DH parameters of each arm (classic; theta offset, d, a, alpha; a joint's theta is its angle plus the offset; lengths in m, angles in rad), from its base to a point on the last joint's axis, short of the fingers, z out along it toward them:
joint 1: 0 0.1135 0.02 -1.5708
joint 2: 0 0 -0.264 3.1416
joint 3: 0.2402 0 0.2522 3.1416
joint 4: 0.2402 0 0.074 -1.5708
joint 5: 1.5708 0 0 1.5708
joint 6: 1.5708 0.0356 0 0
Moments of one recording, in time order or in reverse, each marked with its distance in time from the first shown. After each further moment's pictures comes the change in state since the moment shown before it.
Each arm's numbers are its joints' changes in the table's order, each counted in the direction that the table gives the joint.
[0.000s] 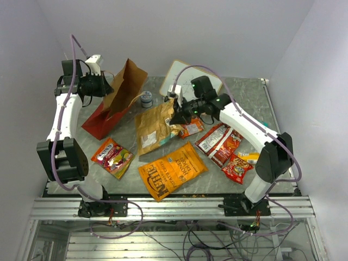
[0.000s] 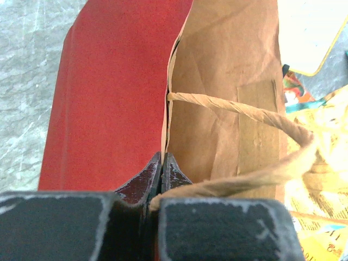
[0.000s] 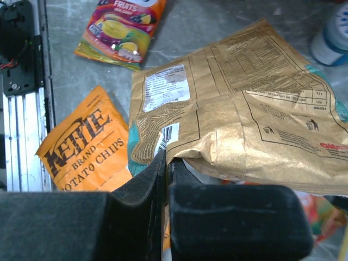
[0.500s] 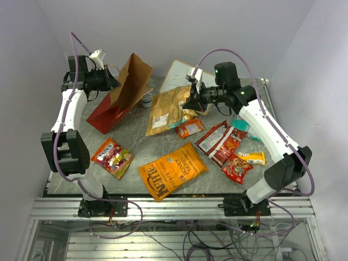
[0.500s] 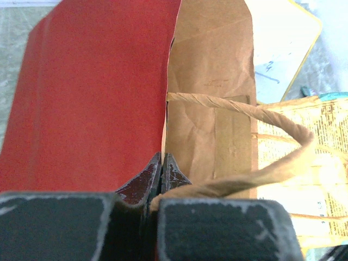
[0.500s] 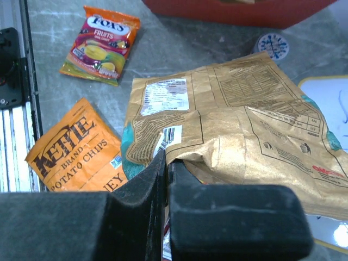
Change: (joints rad) left arm -0.040 0.090 0.053 -0.109 0.033 -0.189; right arm -0.121 -0.122 0.108 0.114 0.006 -0.038
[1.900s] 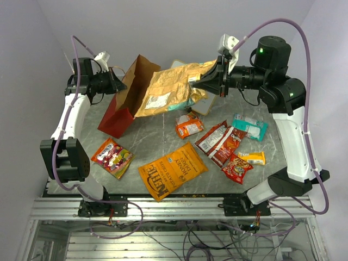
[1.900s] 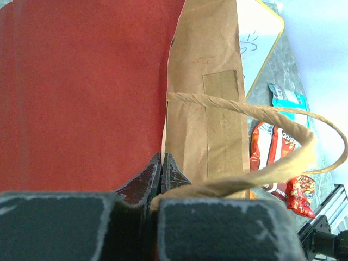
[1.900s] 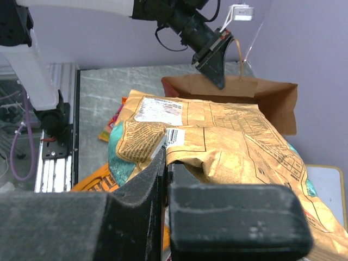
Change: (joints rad) left arm -0.056 -0.089 -0.077 -0.019 0.010 -0.135; right arm -0.002 -0.070 0.559 0.221 -0.130 0.122
